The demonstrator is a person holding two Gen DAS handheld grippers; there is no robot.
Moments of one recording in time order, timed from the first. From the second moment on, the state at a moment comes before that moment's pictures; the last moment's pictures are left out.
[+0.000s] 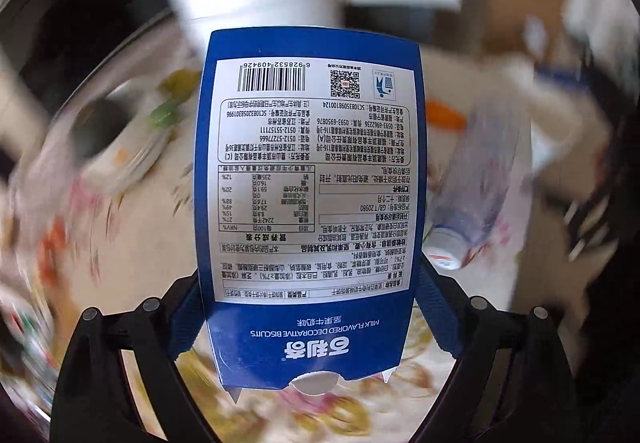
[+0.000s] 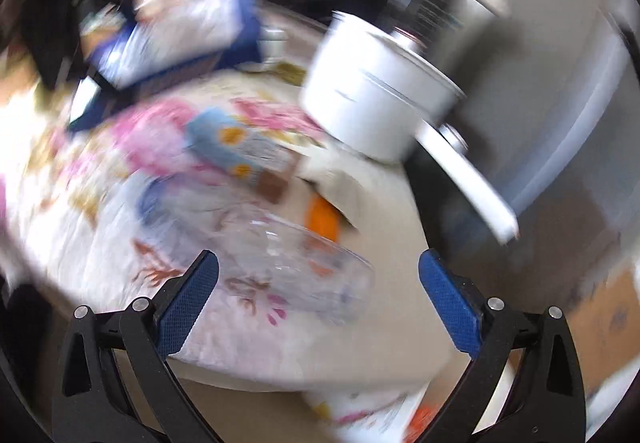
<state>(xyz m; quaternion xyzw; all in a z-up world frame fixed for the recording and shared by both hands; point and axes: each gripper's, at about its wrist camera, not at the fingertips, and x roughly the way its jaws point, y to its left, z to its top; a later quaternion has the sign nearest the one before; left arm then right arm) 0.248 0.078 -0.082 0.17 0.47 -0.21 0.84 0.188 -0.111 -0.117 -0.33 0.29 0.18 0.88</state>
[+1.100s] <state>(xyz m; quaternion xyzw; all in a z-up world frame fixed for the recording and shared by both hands) 0.203 0.198 -0.093 -0.25 0.36 -0.16 0.89 0.239 -0.040 -0.134 -0.23 0.42 0.28 0.83</state>
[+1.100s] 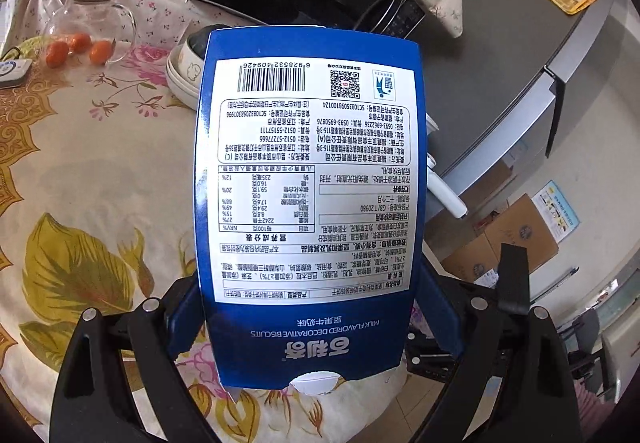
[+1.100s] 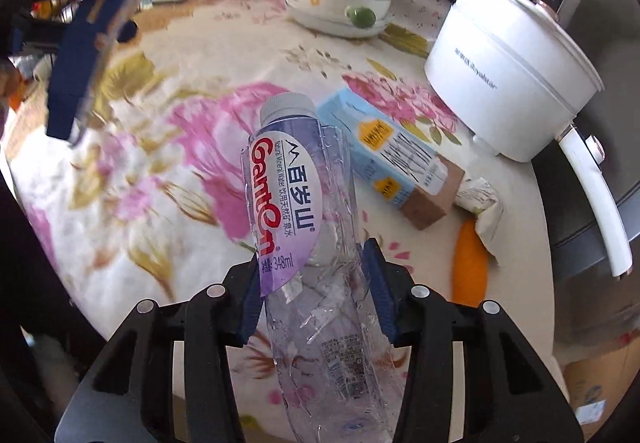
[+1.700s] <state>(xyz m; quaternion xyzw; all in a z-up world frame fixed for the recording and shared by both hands) 0.183 0.204 -0.082 -0.27 0.31 -0.11 0.90 0.223 -0.028 -0.072 -0.08 0.28 0.20 0.93</state>
